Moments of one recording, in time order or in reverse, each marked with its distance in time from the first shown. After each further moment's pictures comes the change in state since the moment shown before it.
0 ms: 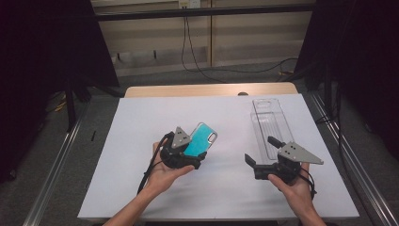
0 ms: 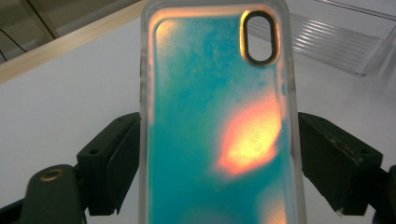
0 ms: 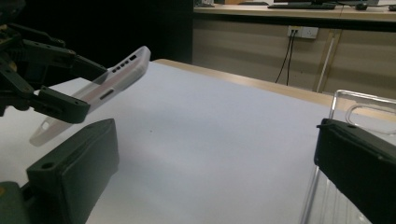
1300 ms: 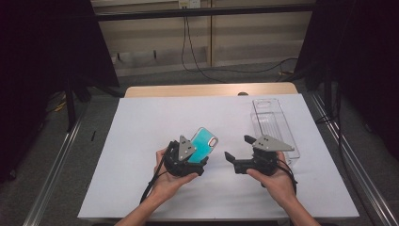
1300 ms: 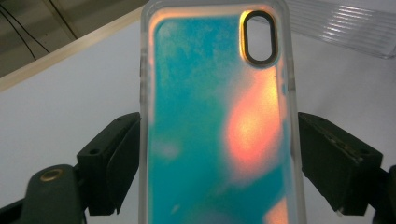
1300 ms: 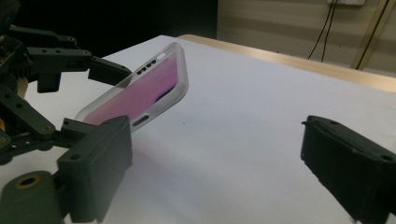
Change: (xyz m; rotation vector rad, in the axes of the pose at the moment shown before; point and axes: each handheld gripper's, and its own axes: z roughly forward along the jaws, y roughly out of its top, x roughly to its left) left arm -0.023 -0.021 0.005 -0.008 0.090 0.039; right arm 0.024 0.007 0.045 0.131 0.098 0.030
